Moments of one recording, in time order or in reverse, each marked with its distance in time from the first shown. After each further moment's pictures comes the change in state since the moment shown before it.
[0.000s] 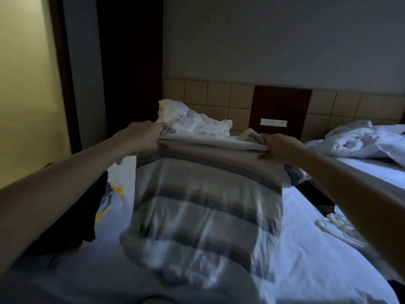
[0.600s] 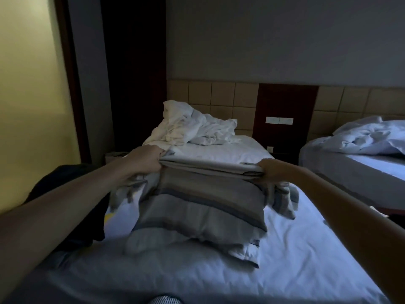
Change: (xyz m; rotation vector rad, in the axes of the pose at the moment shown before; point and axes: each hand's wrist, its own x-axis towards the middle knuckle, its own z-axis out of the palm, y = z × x) left_hand -0.017 -0.011 0.042 -0.190 -0.223 -0.002; right_hand -0.013 -0.022 0.044 0.297 -0.297 -0.143
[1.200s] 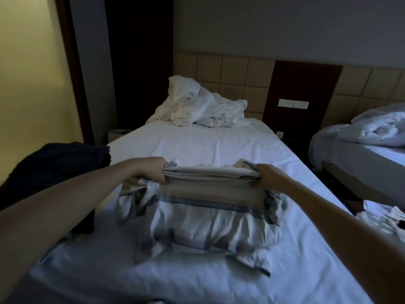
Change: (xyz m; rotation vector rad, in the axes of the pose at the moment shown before) left_hand 0.058 -0.039 0.088 -0.097 -0.434 -0.024; right_hand 0.079 0.018 0.081 0.034 0.041 0.117
